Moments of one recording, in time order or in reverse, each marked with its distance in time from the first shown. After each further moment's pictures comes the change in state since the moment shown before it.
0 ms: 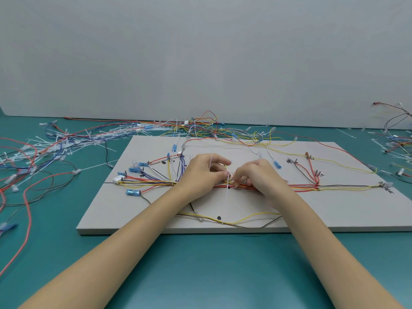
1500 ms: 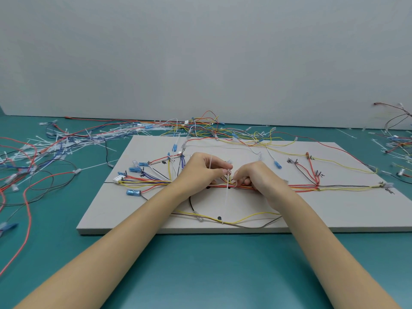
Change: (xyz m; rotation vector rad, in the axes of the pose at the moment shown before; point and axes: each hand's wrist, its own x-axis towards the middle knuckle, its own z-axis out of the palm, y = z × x) left_hand 0.001 0.004 -0.005 -0.083 -0.026 -0.028; right_hand -0.005 -0.011 0.001 -0.091 -0.042 0.090
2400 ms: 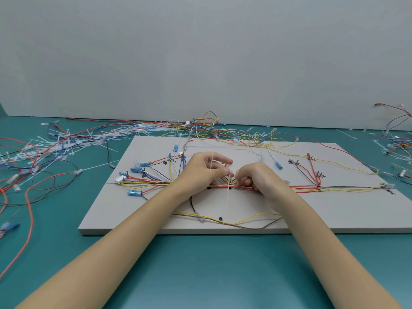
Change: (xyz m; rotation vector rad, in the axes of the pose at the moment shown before) left_hand -0.003 0.002 -0.003 -0.075 -0.047 -0.007; right_hand 0.001 0.004 -0.001 0.121 -0.027 -0.051
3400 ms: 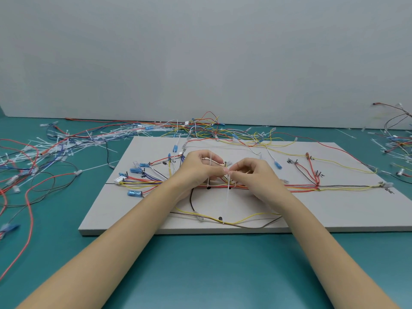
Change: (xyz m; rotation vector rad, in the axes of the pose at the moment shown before) left_hand 0.001 0.007 -0.005 -0.082 0.090 -0.154; right_hand 0.010 0.021 0.003 -0.069 0.082 -0.309
